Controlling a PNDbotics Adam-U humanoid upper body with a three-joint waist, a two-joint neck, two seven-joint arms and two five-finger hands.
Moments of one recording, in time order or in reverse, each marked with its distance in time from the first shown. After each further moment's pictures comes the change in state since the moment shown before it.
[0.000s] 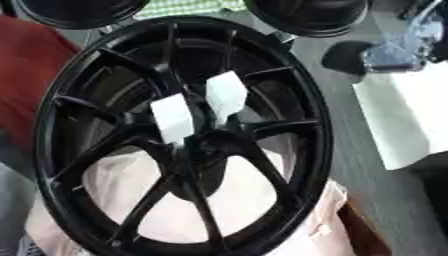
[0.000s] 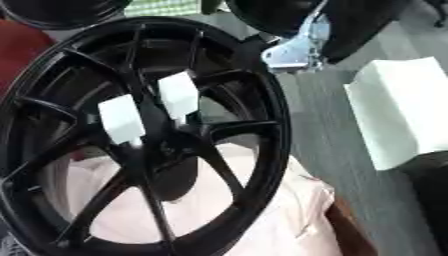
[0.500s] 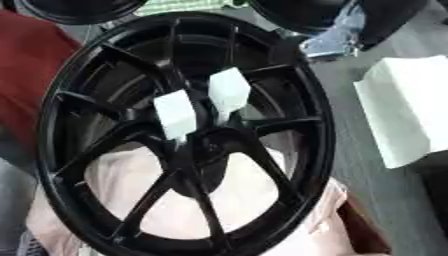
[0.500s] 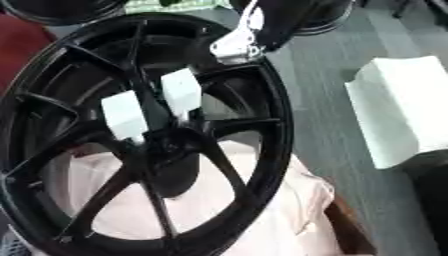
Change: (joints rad) left arm -0.010 0.000 -0.006 0.000 0.005 0.004 -0.001; right arm -0.053 0.107 0.059 0.108 0.016 0.030 0.001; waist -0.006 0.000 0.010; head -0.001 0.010
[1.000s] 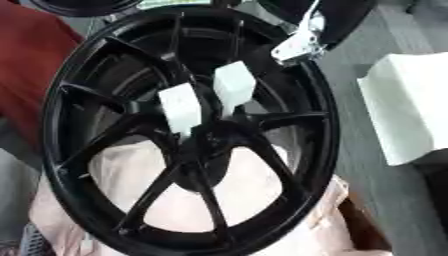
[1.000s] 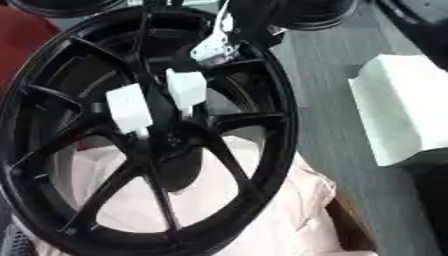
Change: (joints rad) left arm -0.014 0.000 0.000 0.000 0.007 0.003 -0.001; right arm -0.008 0.058 0.024 0.080 -0.027 -0.004 0.043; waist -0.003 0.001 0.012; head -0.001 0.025
